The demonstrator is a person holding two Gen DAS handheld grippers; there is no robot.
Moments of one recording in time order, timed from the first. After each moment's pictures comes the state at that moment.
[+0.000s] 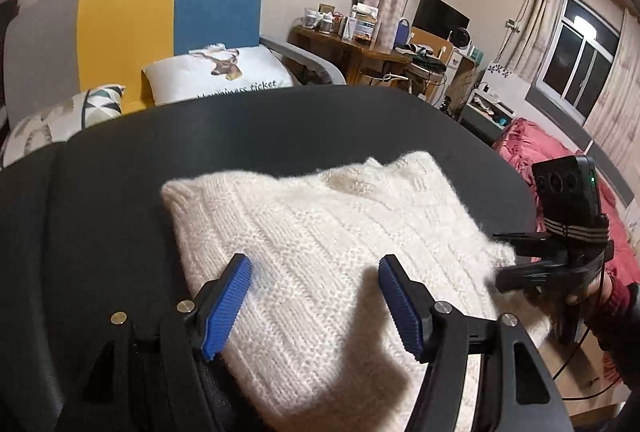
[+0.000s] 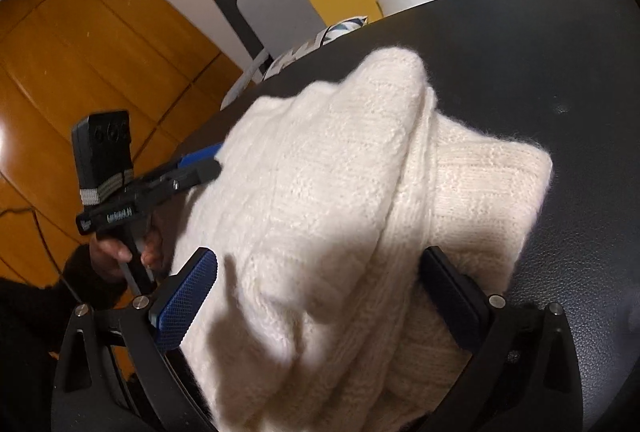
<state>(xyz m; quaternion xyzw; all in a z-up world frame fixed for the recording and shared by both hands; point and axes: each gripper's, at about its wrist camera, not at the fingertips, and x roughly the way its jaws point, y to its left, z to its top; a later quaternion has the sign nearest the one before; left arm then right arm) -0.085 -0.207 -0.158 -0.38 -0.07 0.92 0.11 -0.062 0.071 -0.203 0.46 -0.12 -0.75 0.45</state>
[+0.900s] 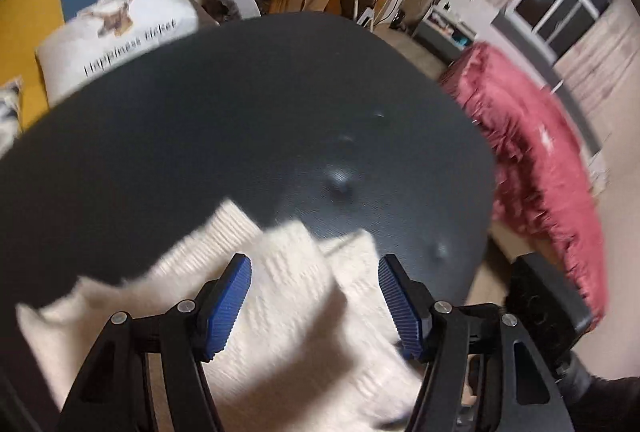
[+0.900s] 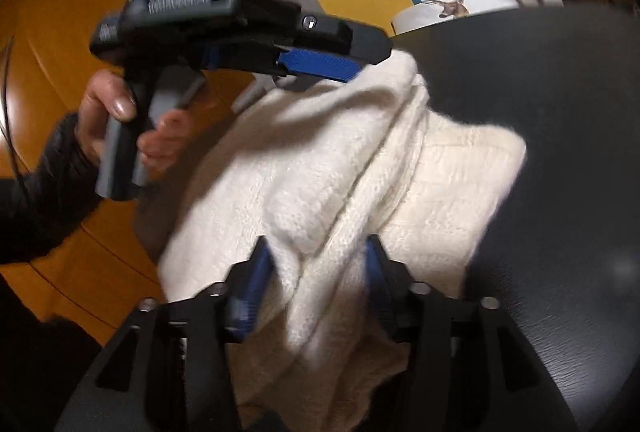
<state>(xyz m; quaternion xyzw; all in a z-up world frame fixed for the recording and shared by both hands) -0.236 -0.072 -0.128 -0.53 -0.02 0.82 0.21 -0.047 0.101 -0.215 0.41 -0.13 -0.76 0.48</state>
